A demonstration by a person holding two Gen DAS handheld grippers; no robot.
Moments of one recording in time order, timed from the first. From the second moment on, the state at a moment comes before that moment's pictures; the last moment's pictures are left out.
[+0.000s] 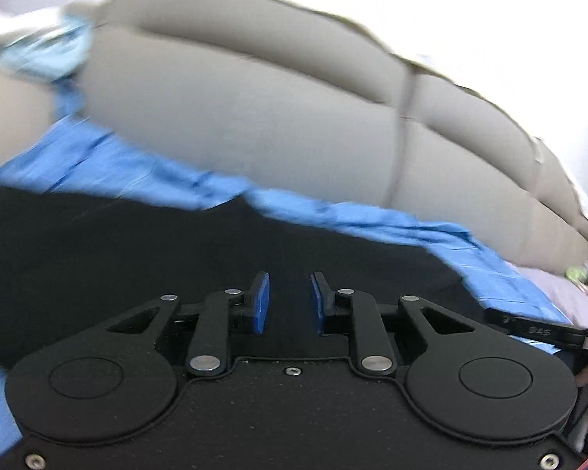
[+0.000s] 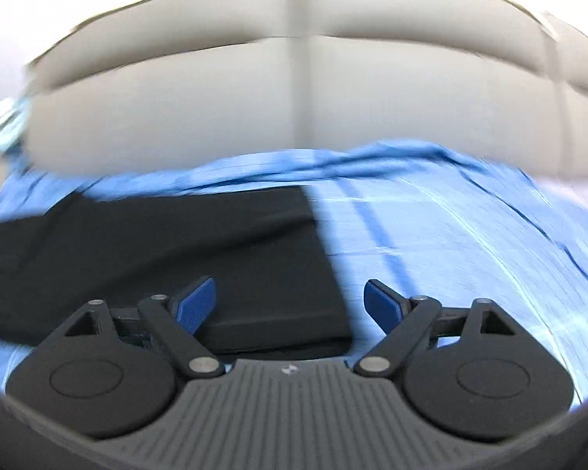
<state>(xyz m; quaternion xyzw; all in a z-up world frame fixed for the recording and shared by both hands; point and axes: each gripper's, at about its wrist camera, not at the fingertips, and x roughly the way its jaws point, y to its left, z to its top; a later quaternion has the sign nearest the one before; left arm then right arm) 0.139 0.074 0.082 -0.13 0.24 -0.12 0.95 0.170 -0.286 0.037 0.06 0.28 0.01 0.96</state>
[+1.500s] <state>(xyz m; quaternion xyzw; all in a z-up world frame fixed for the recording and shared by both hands) 0.352 -0.250 0.051 0.23 0.35 -0.20 0.89 0.180 -0.352 0.010 0.23 0.32 0.10 0.92</state>
